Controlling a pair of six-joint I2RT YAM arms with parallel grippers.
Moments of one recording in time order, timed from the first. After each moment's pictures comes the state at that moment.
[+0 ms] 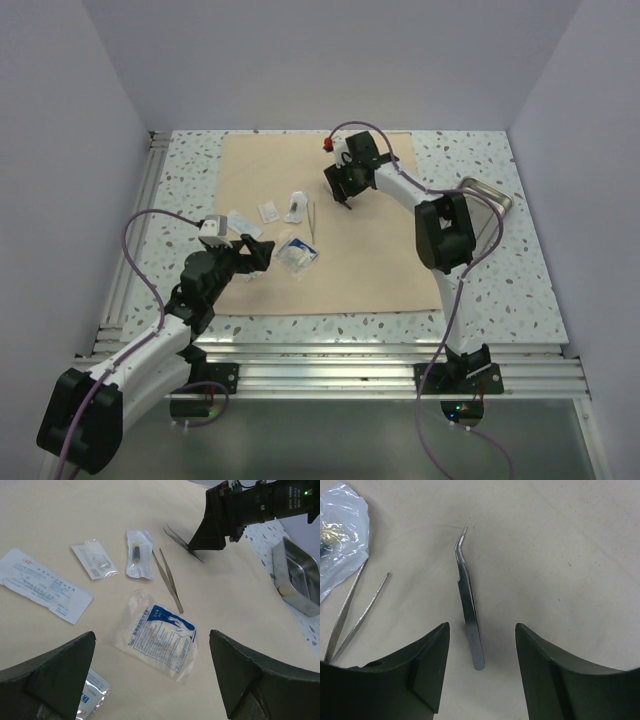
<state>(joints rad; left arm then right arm) -0.38 0.86 0.23 0.46 -0.01 -0.46 0.42 2.32 1.93 -0.50 -0.15 -0.16</state>
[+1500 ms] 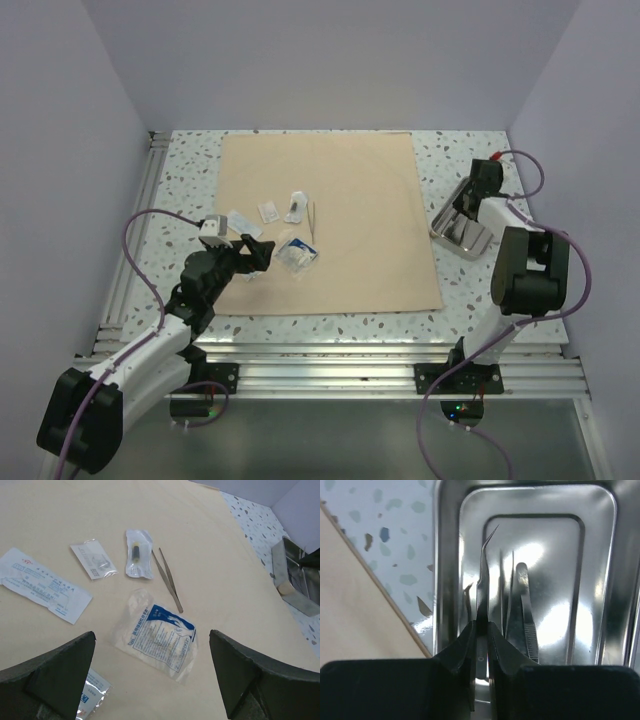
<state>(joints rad) -0.38 0.86 0.23 0.46 -0.01 -0.46 -0.11 1.75 1.15 -0.17 0.21 0.47</state>
